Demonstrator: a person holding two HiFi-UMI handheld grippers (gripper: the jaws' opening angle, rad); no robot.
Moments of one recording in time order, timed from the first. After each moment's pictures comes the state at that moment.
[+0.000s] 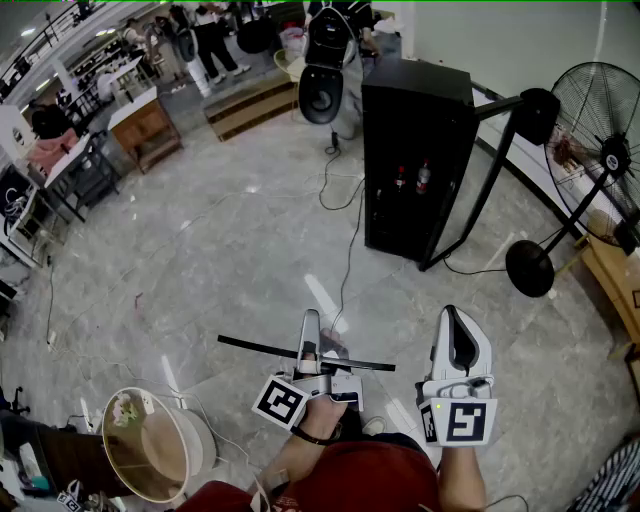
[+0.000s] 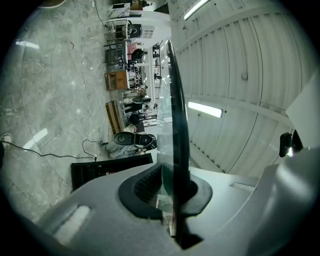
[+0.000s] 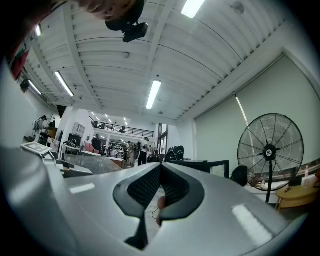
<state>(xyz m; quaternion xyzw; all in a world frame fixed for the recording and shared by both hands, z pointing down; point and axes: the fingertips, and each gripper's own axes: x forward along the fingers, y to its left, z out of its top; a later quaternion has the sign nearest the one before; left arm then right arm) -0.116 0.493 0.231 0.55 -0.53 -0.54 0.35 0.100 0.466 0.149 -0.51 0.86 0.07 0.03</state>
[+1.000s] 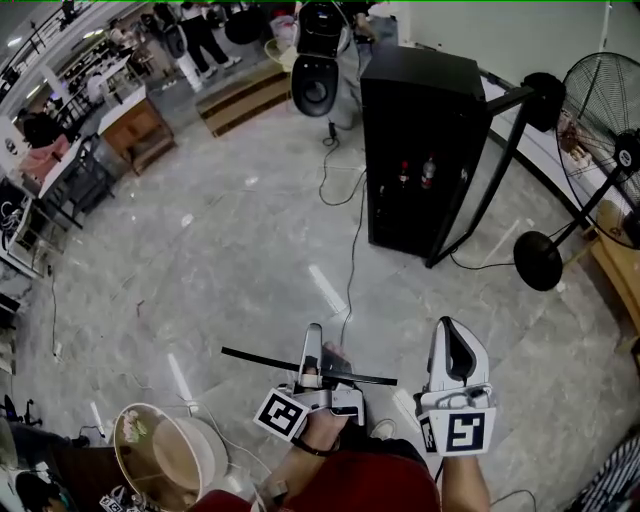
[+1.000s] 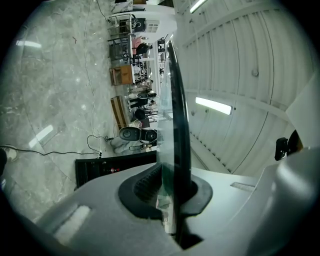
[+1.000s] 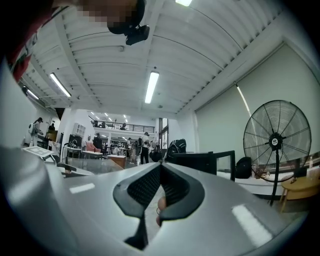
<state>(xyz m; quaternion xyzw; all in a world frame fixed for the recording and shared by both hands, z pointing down) -0.137 0.434 0.263 0.55 -0.53 -0.52 0.39 0.068 0.404 0.178 -0.50 0.87 0.03 0.02</state>
